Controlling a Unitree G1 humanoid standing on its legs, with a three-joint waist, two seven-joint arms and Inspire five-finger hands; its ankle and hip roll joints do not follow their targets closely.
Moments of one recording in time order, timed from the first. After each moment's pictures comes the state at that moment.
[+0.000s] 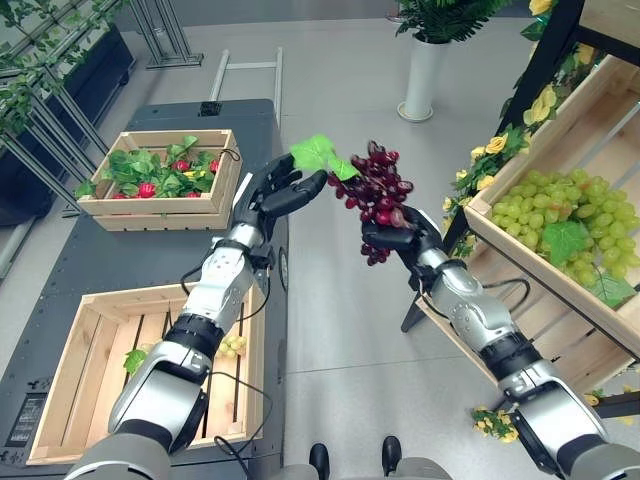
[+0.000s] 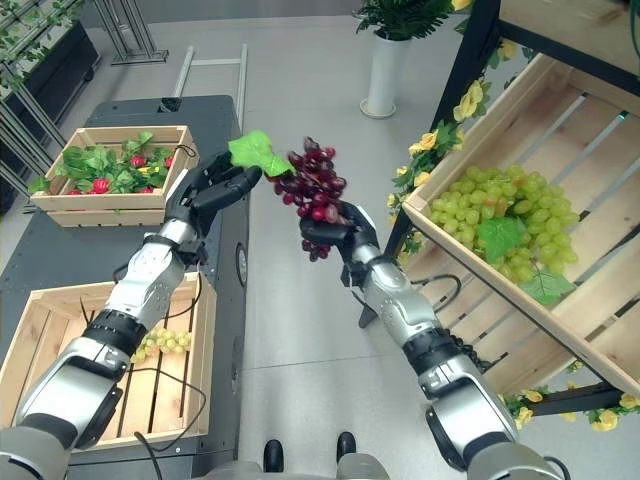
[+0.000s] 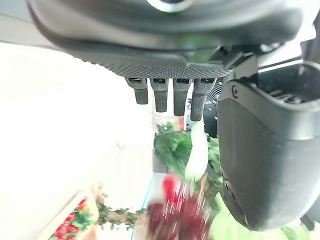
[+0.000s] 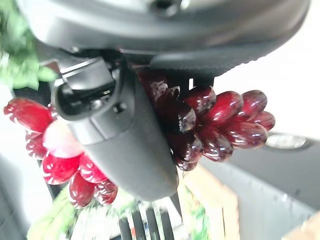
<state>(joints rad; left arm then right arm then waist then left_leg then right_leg) -0.62 0.49 -0.30 0.67 -0.67 -0.18 -0.02 -0.54 -0.40 0.36 0.45 0.75 0.09 -0.09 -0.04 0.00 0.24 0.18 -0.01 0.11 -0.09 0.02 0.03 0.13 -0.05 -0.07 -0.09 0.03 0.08</state>
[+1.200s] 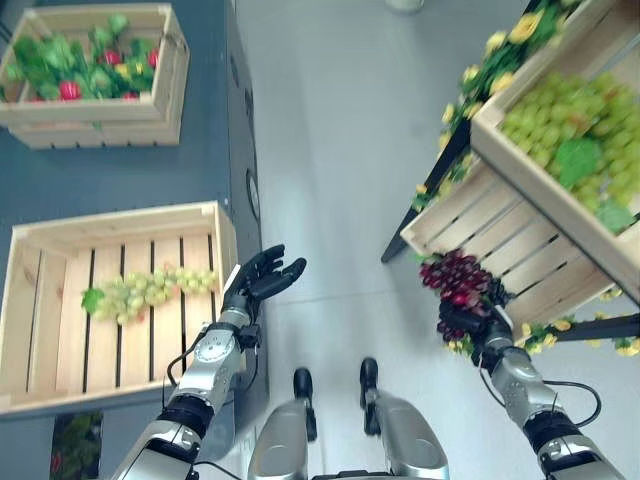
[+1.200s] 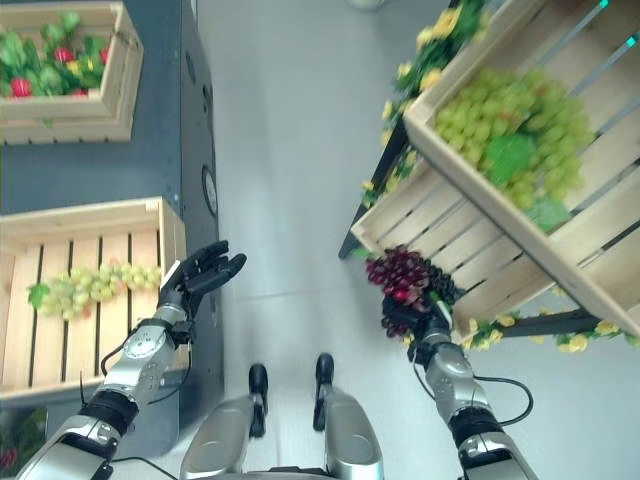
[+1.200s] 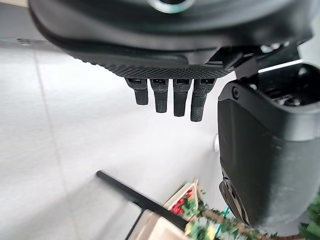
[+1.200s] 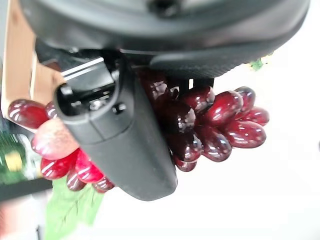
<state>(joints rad) -0.31 0.46 -0.29 0.56 -0.56 -0.23 -0.01 -0.30 -0.43 0.07 0.73 0.72 -0.12 -0.07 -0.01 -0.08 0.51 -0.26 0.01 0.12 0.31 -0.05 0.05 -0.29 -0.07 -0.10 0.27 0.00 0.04</state>
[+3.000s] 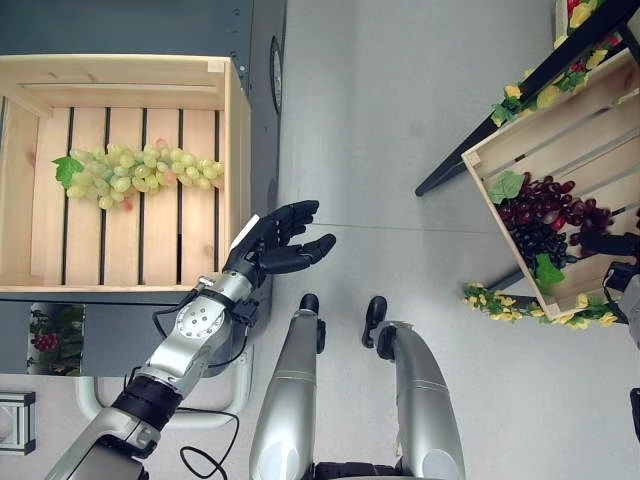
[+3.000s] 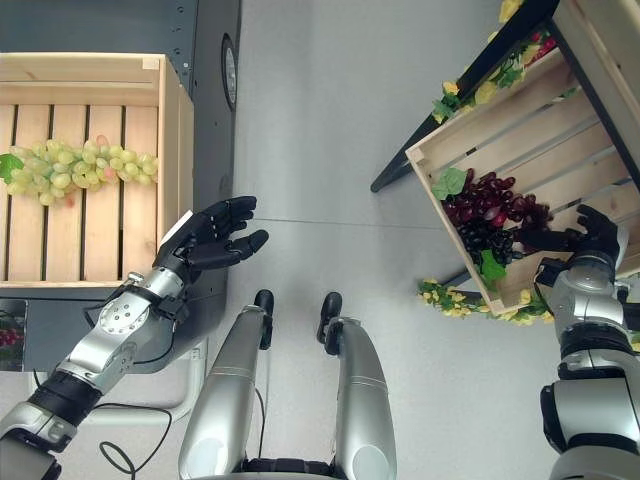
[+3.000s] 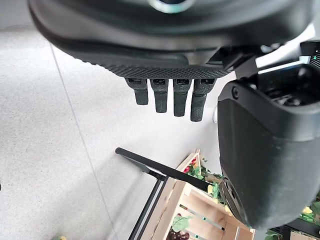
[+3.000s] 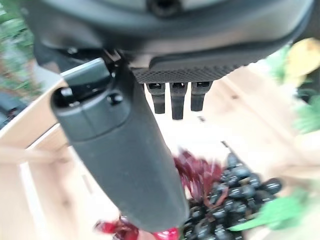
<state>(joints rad) -0.33 0.71 -0.40 0.22 -0.61 -0.22 -0.06 -0.69 -0.89 0.12 1.07 0.64 0.12 -0.28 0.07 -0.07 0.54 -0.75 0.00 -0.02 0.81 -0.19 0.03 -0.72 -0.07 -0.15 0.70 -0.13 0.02</state>
